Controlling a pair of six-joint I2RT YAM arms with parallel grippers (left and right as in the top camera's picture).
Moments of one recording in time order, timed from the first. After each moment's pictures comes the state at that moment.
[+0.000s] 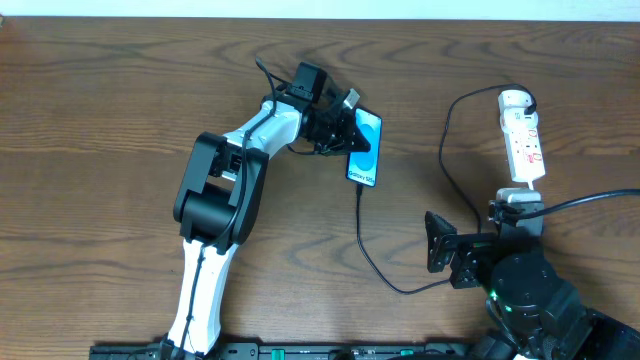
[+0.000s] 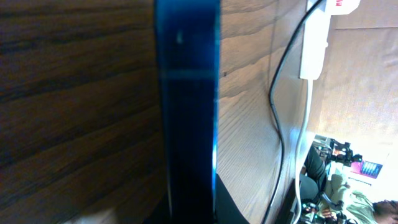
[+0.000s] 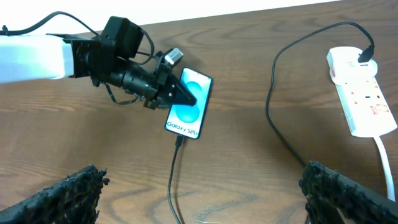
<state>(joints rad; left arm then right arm) -0.38 2.35 1.66 -0.49 0.90 -0.38 0.86 0.65 1.02 -0.98 0.51 0.61</state>
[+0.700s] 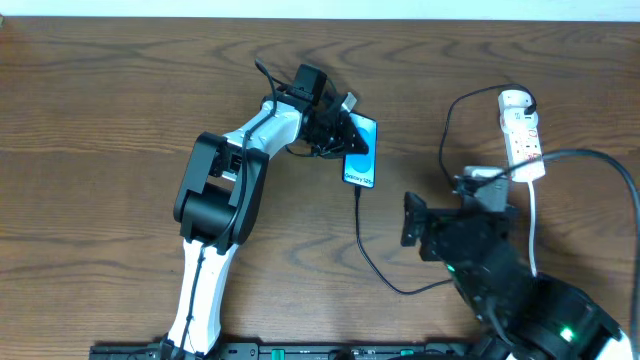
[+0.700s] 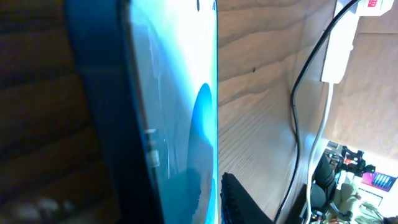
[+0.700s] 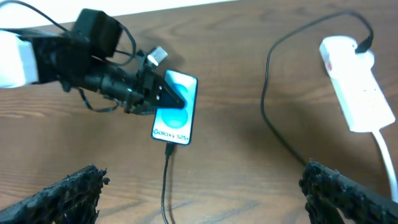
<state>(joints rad) -0.38 2.35 1.66 -0.53 0.85 -0.39 0.86 0.85 1.02 -0.90 0.57 0.67</state>
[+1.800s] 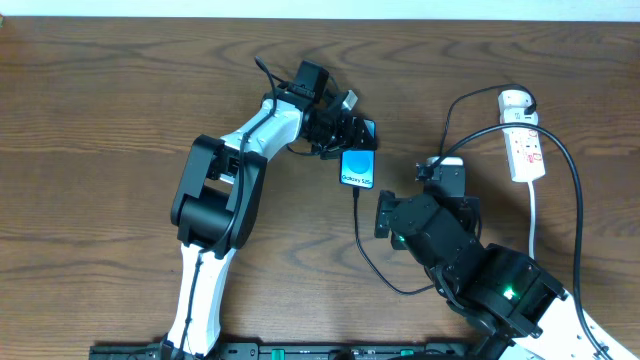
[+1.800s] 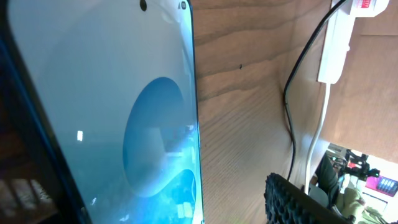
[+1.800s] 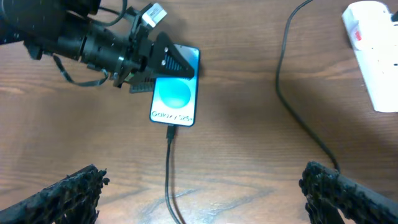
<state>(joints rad) -0.39 2.32 1.66 -0.56 0.81 -0.40 0.86 1.01 1.02 -0.87 0.52 0.72</state>
